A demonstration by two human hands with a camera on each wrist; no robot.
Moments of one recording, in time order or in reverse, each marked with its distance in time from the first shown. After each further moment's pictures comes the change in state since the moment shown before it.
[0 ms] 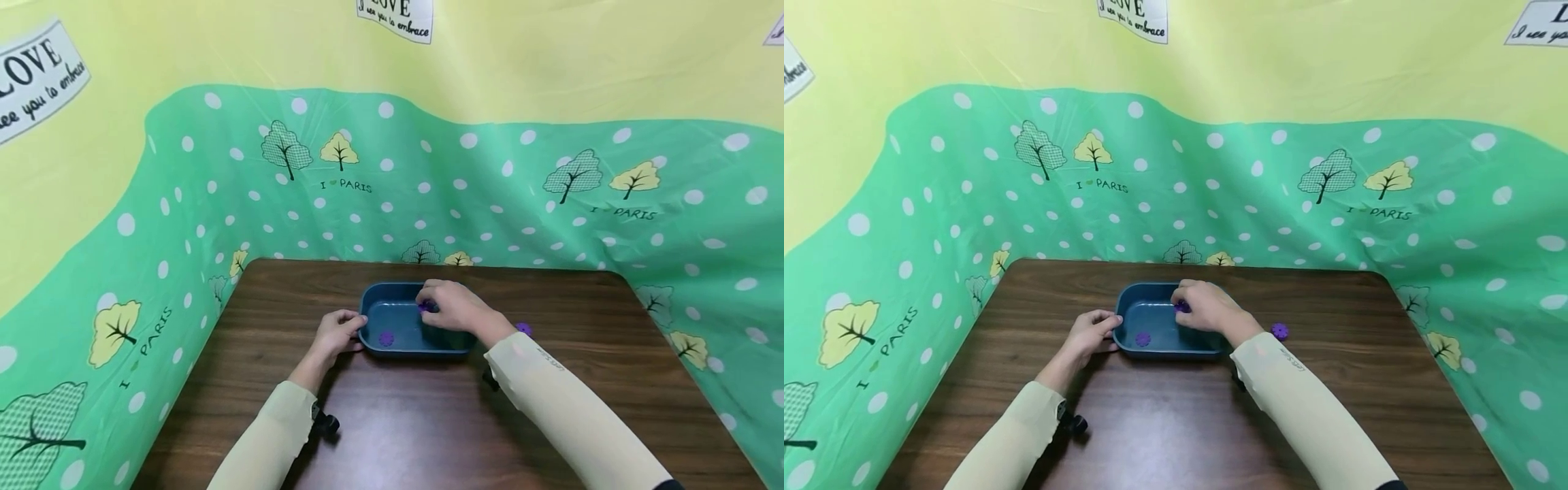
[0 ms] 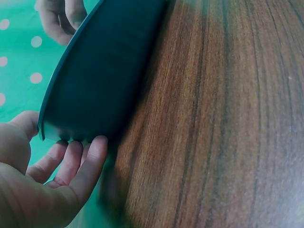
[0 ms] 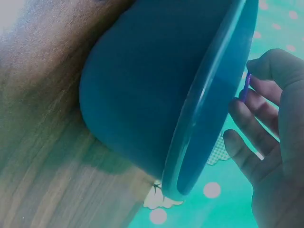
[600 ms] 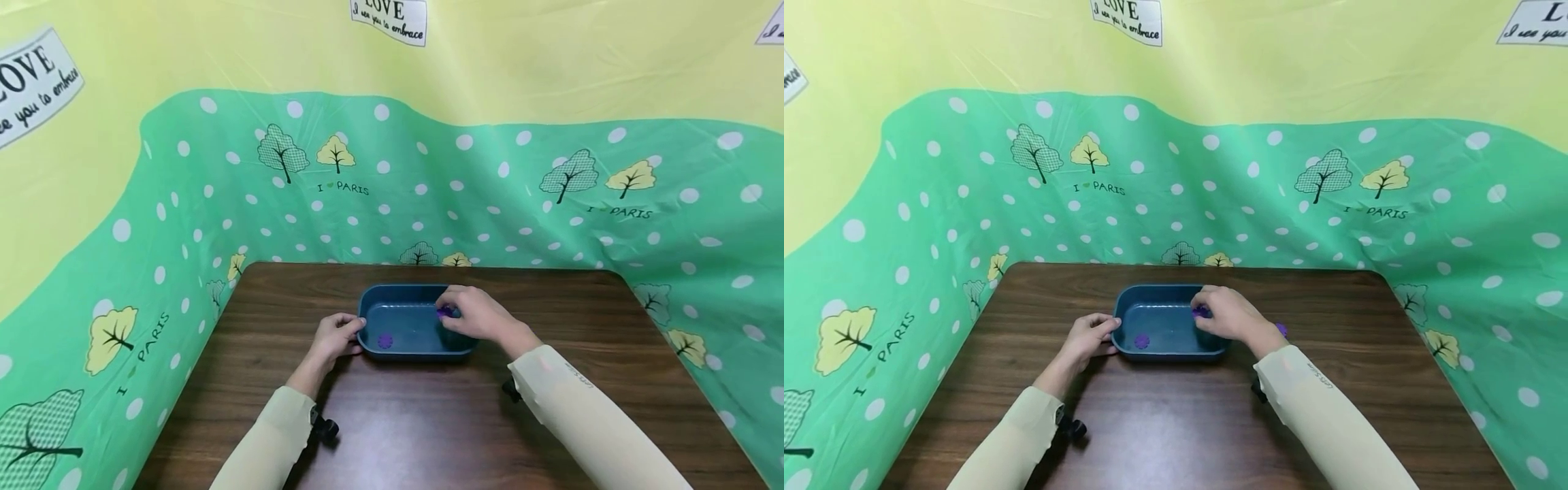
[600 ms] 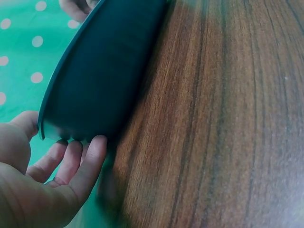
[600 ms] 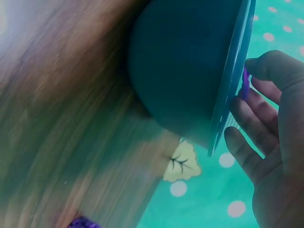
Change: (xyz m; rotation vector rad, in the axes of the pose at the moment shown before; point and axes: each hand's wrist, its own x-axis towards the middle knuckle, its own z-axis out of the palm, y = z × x) left_hand -0.002 -0.002 -0.001 -0.012 0.007 0.003; right_hand -0.037 0.023 -0.004 0.068 0.052 0.042
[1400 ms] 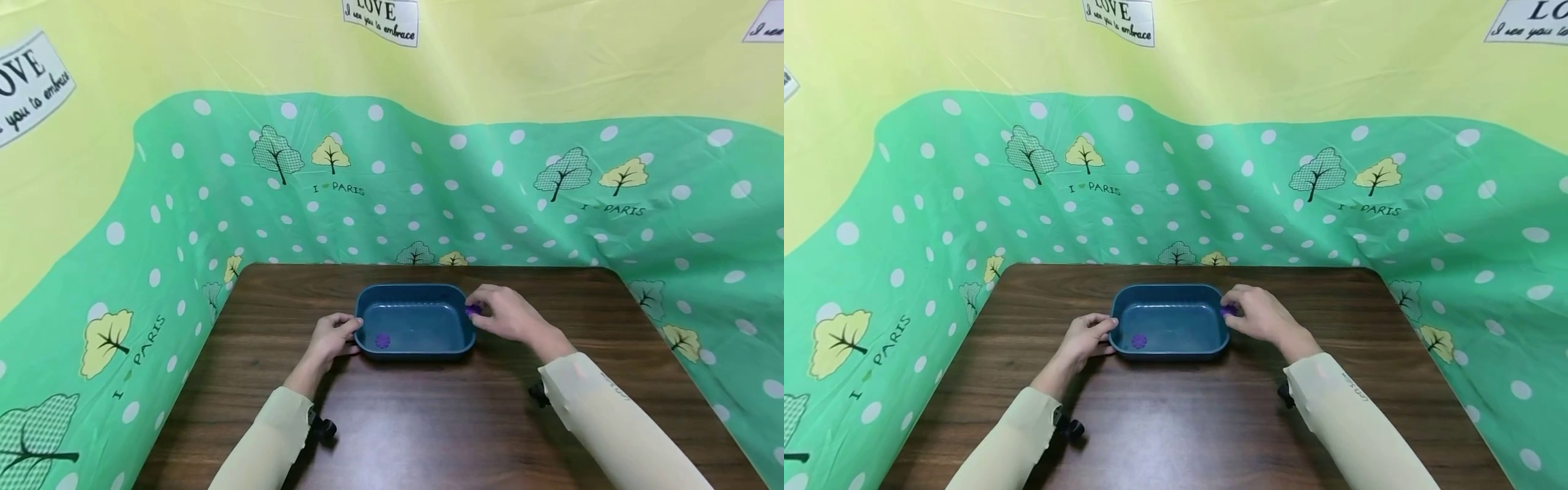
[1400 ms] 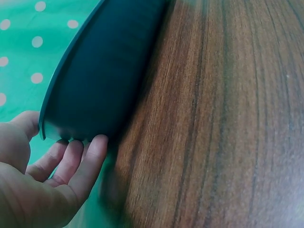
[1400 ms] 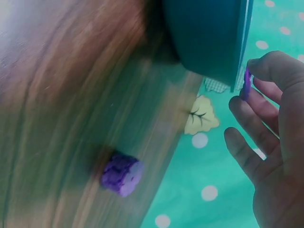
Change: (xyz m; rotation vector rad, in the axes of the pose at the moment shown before) left_hand 0.002 0.000 0.001 0.011 -0.007 -0.010; right_hand -0.041 0.042 -0.017 -0.001 0.101 0.056
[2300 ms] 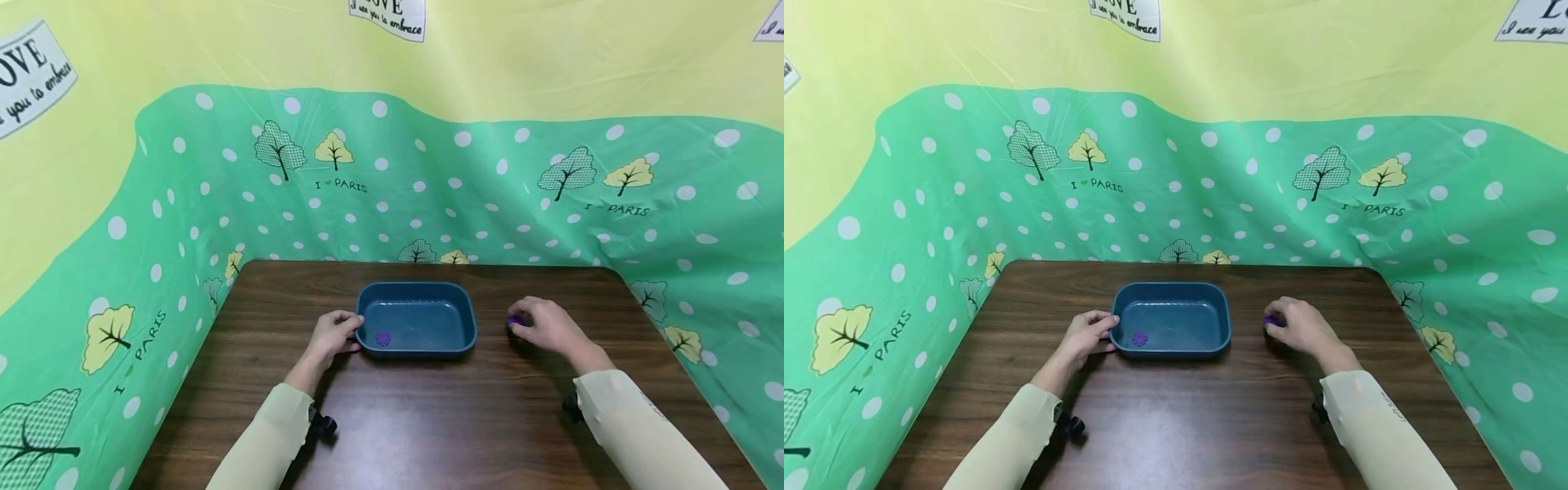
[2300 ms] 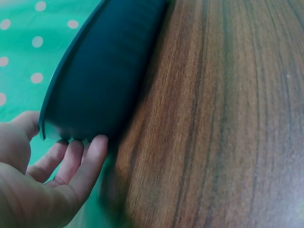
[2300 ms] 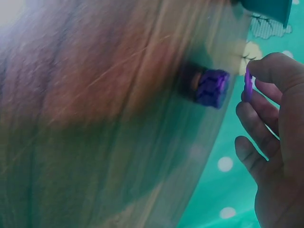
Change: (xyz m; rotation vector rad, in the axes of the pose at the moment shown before) left_hand 0.000 0.001 -0.002 0.007 0.001 0.001; right_hand -0.050 0.067 0.003 -0.065 -0.003 0.140
